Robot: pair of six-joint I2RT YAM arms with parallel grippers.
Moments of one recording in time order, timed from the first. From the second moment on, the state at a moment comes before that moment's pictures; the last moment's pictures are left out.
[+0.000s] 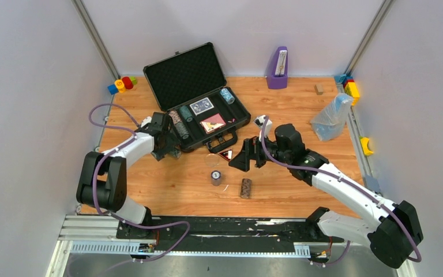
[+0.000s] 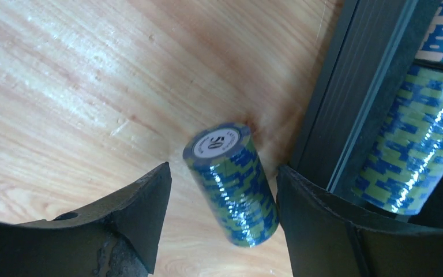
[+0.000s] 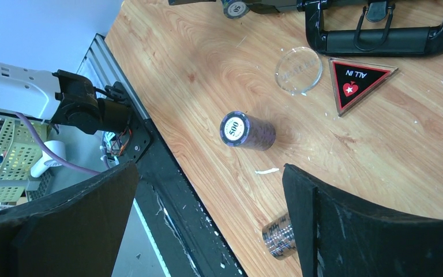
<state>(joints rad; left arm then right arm) -0.21 1.50 0.85 -0.46 -0.23 -0.93 0.67 1.07 0.74 -0.12 -0.46 0.49</state>
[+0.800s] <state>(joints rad) -0.21 1.24 0.80 -0.42 -0.05 -0.87 0.67 1.12 0.78 -0.14 -0.43 0.47</state>
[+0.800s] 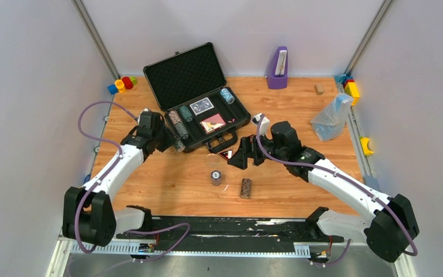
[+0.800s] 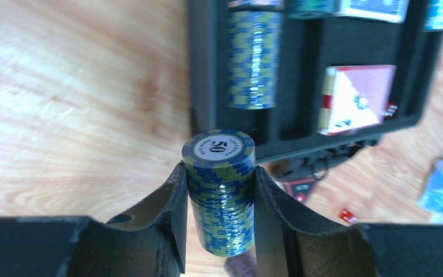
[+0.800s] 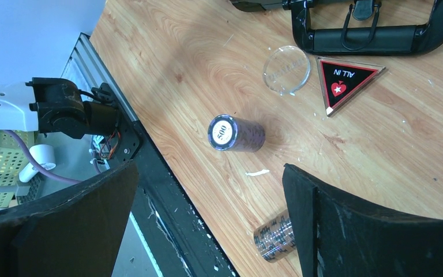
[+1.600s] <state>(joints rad) -0.25 1.68 1.13 -0.26 0.12 -0.79 0.67 1.13 0.78 -0.14 -0.39 0.46</state>
